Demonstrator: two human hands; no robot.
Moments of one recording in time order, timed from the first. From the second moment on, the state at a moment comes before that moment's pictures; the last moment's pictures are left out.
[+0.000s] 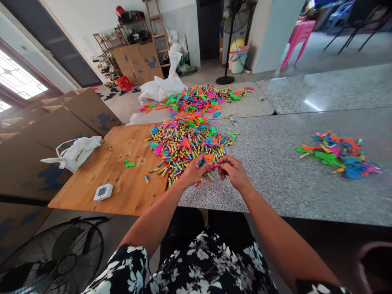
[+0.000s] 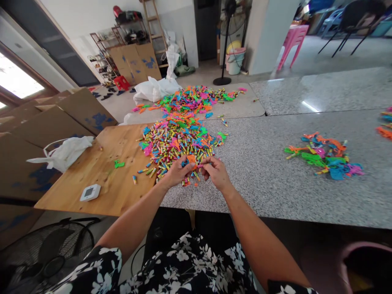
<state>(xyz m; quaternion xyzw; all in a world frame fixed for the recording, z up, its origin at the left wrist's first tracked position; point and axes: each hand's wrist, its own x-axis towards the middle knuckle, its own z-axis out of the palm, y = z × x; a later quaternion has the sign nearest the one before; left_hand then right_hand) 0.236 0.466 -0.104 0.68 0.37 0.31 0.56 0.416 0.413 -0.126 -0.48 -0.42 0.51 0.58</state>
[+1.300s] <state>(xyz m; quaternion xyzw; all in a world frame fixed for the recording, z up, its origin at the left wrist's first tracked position) 0.303 0.618 -0.138 0.84 0.49 0.19 0.15 0.459 0.457 -0.193 -0.81 -0.54 0.14 0.16</state>
